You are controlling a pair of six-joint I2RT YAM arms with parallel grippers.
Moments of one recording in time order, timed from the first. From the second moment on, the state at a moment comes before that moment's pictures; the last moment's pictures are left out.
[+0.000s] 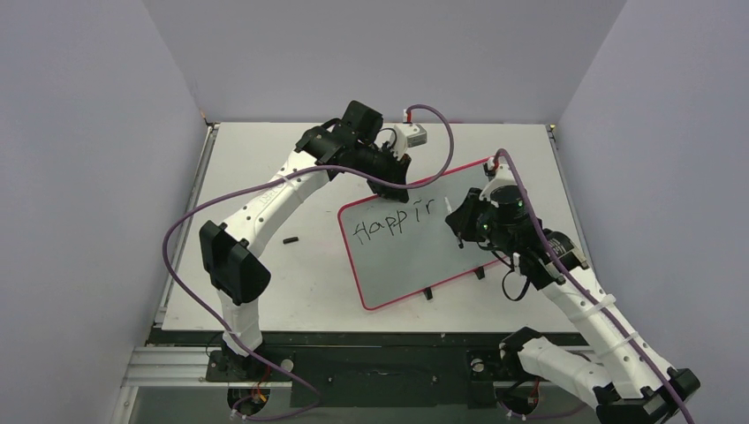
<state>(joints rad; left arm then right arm) -0.68 1.89 2.02 -0.94 0.60 0.13 0.55 0.92 1.02 -0.66 0.09 0.51</state>
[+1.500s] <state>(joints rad) -0.68 1.89 2.02 -0.95 0.61 0.14 0.31 0.97 0.95 -0.58 -0.37 0.65</state>
